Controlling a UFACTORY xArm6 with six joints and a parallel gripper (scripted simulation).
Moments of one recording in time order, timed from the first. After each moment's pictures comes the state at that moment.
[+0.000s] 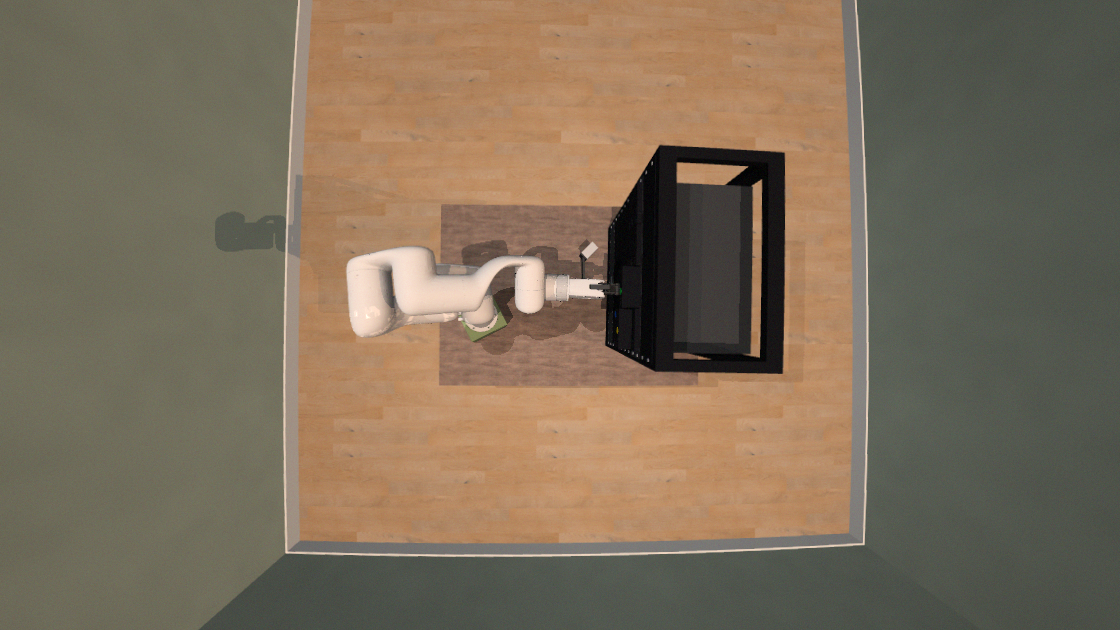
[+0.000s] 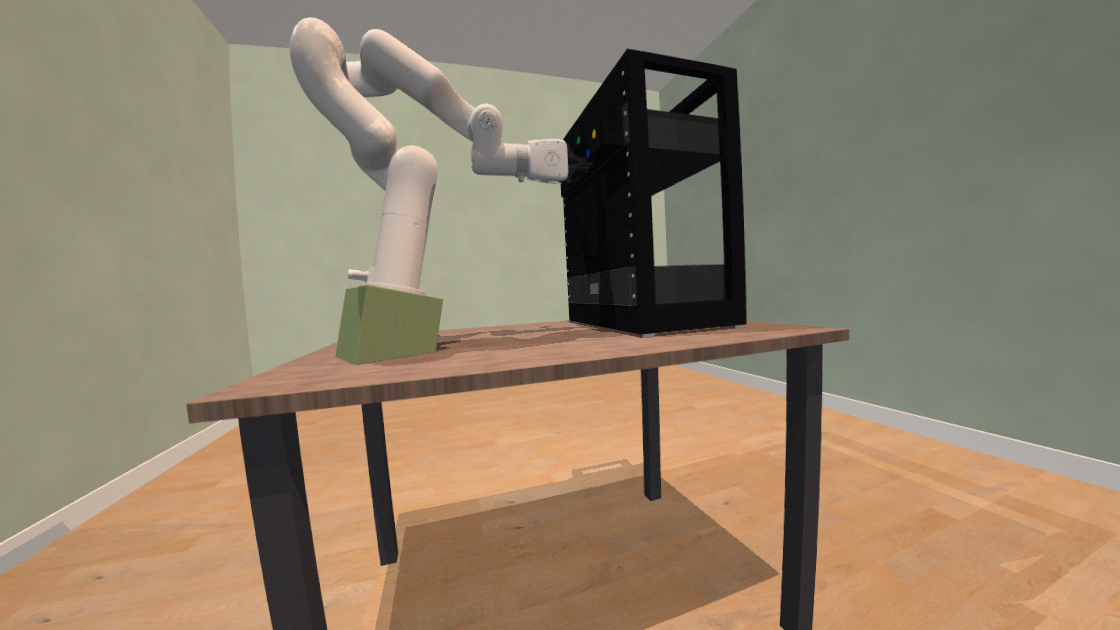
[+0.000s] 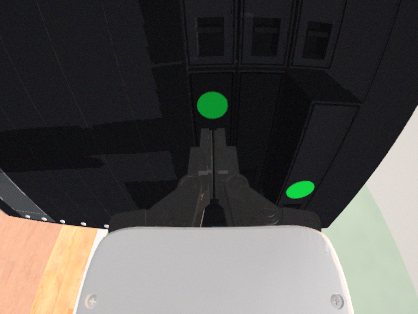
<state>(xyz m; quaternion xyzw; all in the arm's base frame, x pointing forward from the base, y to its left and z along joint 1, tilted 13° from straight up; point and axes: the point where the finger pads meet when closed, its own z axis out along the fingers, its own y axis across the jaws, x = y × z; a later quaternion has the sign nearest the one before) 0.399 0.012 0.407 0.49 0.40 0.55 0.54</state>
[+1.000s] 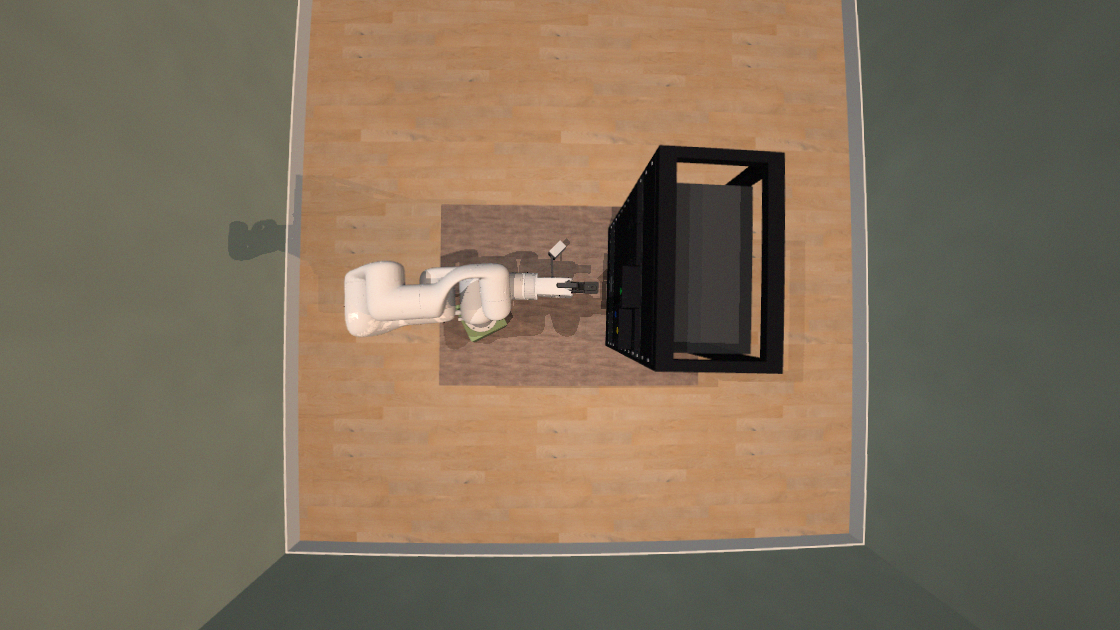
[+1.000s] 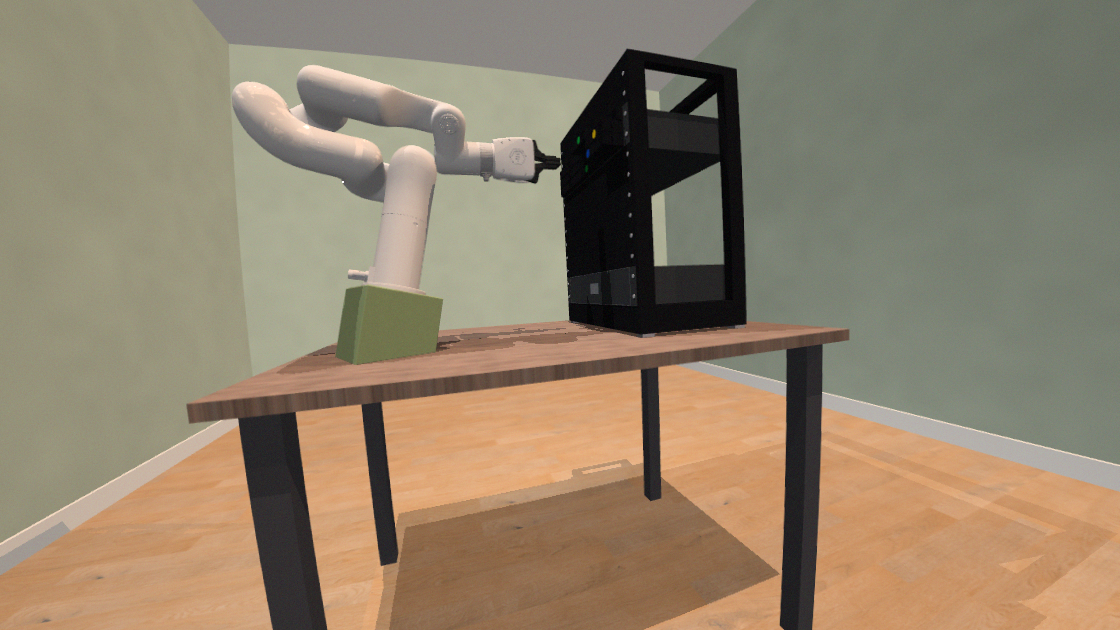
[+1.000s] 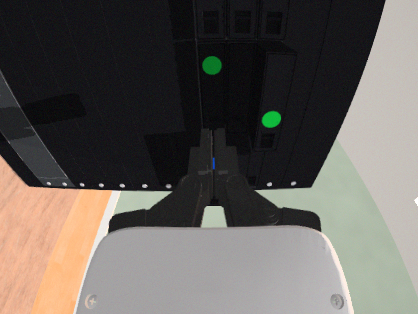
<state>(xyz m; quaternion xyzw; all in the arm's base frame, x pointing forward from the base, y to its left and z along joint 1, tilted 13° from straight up) 0.316 0.022 0.391 0.49 0.40 0.55 0.54</state>
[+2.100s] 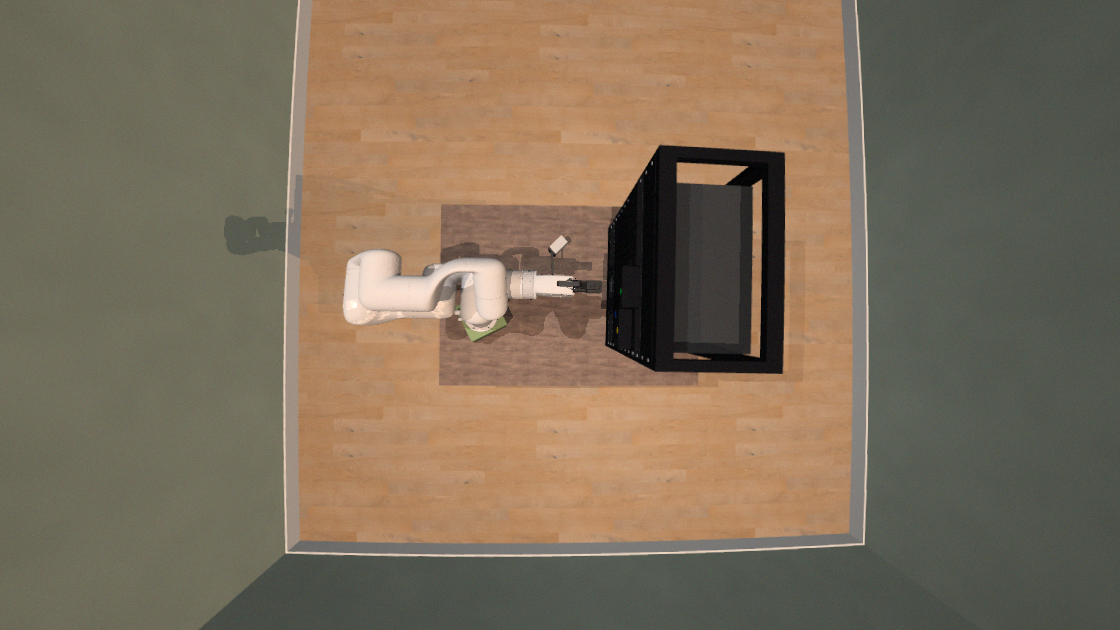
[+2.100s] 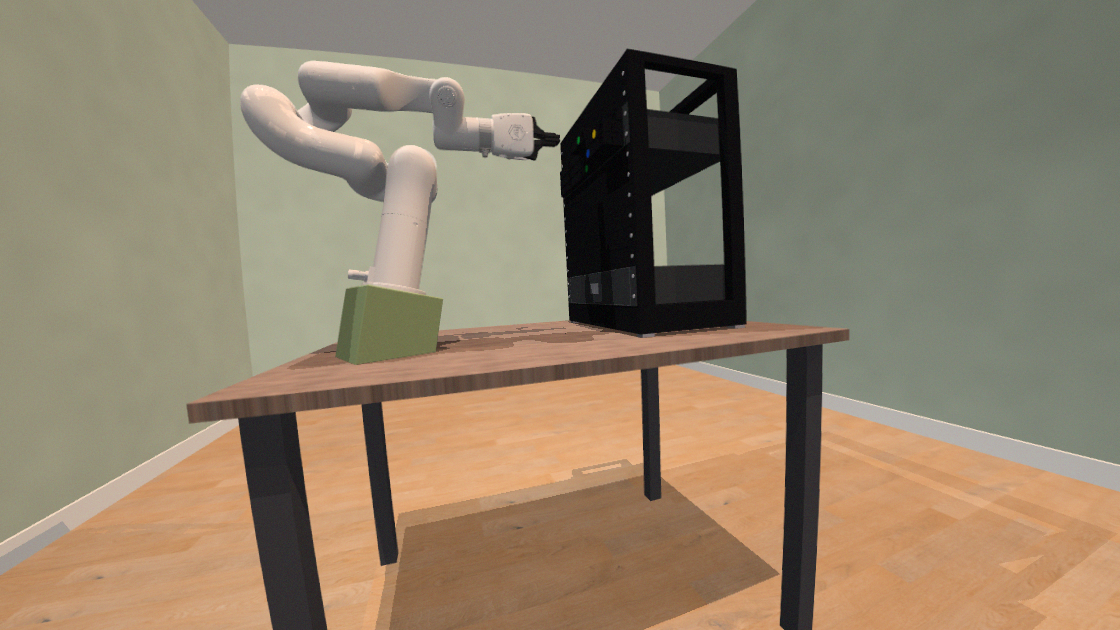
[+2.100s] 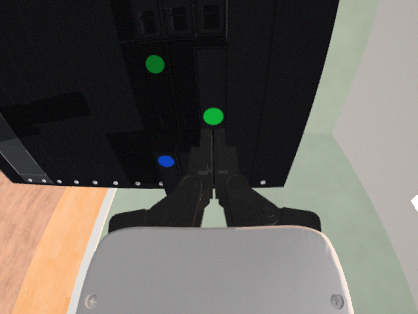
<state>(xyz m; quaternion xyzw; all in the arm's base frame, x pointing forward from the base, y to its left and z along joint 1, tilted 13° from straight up) 0.304 0.013 0.446 0.49 0.40 0.55 0.54</state>
